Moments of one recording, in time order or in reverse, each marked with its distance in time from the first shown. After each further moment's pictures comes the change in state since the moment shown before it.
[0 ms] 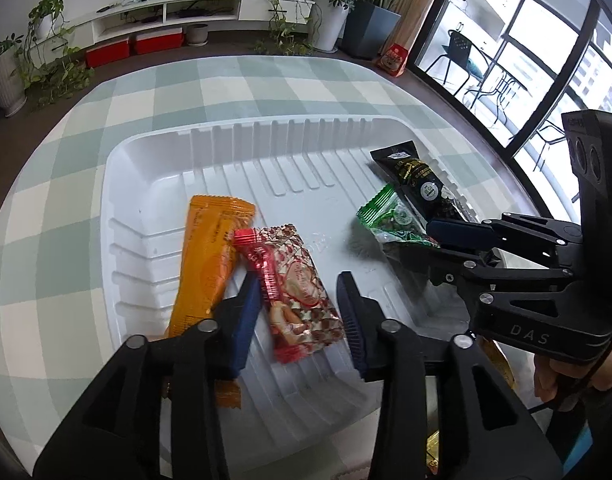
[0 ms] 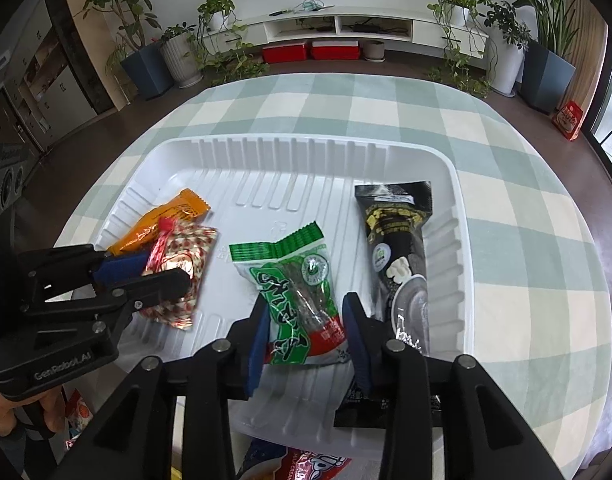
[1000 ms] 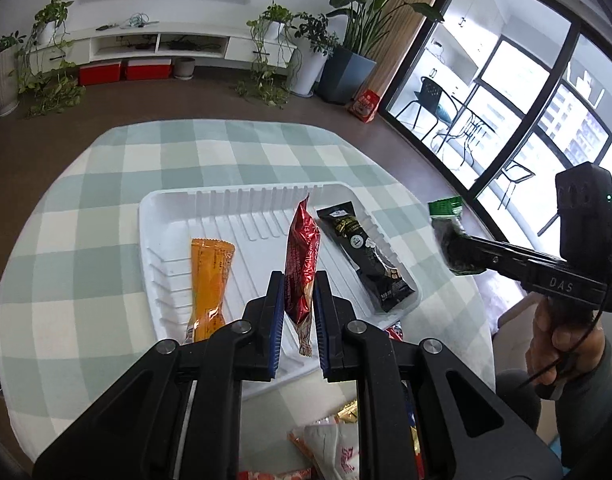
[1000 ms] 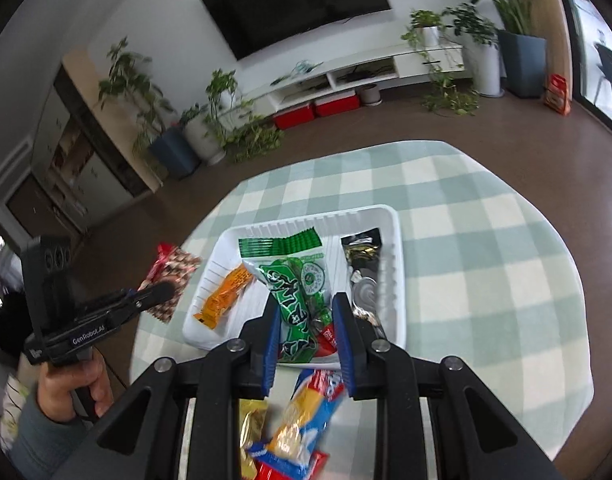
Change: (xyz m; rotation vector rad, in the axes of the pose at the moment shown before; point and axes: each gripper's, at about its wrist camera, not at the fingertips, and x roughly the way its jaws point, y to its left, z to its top) left arm -0.097 -0.007 0.009 -0.046 -0.130 -0.132; right arm -0.117 -0.034 -0.009 0.158 -0.180 0.166
